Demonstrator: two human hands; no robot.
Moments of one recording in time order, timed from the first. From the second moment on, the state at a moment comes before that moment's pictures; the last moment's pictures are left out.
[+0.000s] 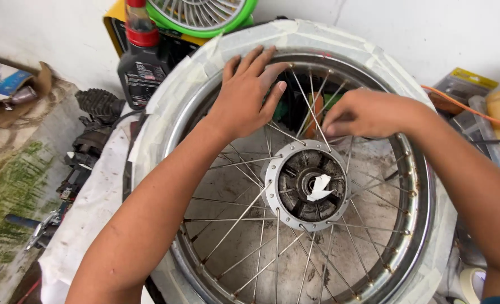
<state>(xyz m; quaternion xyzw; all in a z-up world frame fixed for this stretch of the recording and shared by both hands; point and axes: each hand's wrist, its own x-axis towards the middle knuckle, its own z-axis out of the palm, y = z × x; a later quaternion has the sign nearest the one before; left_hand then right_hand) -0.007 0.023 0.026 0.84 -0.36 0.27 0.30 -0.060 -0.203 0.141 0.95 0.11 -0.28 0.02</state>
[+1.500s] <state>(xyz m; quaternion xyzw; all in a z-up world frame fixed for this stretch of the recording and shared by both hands) -0.030 0.039 0.037 0.89 -0.44 0.10 -0.01 -0.079 -0.408 0.031 0.94 -0.02 0.28 -0.22</state>
